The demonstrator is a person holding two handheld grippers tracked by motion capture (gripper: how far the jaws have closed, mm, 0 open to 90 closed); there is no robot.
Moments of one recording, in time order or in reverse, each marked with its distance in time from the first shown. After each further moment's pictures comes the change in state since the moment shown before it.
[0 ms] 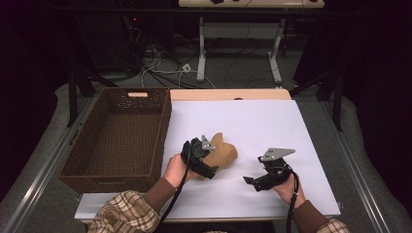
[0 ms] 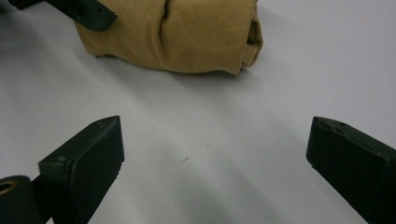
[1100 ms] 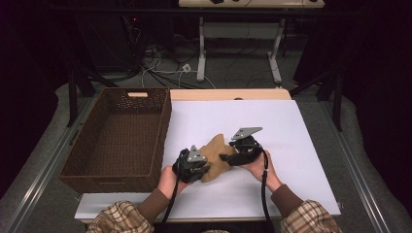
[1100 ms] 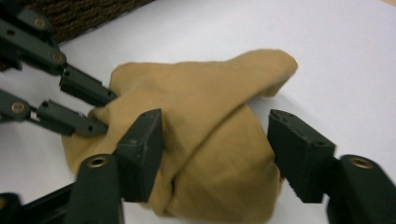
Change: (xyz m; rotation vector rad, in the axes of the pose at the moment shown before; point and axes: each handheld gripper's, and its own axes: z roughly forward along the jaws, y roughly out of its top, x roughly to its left) left arm -0.006 -0.039 -0.003 -0.127 -0.066 -0.046; right arm 0.007 0.078 0.061 0.008 0.009 -0.029
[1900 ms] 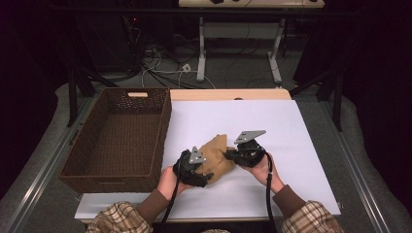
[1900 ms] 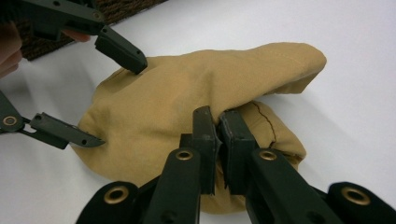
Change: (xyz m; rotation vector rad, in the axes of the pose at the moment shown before) left arm -0.003 -0.001 0.001 0.026 0.009 0.027; right arm 0.004 -0.010 -0.010 -0.015 0.046 -0.019
